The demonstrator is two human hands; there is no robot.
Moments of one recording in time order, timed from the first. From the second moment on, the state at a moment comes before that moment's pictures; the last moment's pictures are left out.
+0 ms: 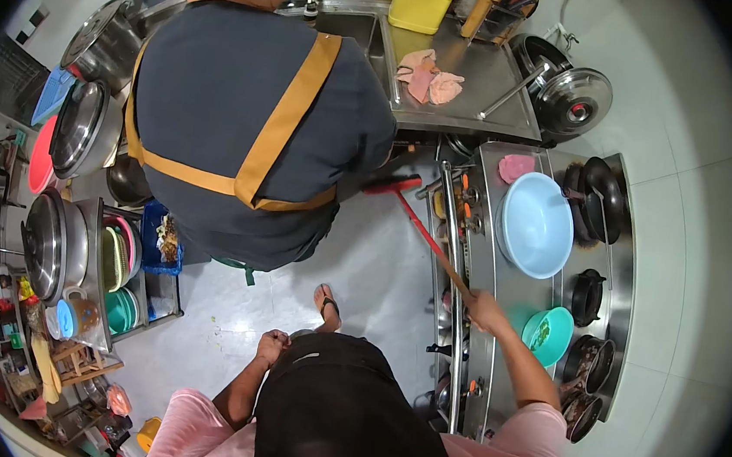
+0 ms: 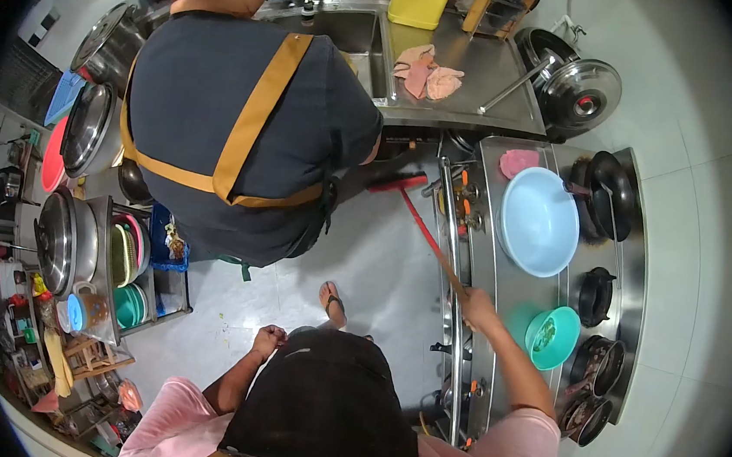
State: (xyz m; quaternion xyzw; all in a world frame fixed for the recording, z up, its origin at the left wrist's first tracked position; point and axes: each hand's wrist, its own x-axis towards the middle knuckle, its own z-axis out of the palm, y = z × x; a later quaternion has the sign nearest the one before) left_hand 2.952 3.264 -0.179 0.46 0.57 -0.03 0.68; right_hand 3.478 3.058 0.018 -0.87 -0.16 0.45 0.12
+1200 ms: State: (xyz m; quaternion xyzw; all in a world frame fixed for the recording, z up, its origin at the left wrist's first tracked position) left_hand 2.926 3.254 -0.179 0.58 0.53 -0.12 0.61; right_hand 3.264 2.854 0.080 -0.63 0.29 0.63 0.34
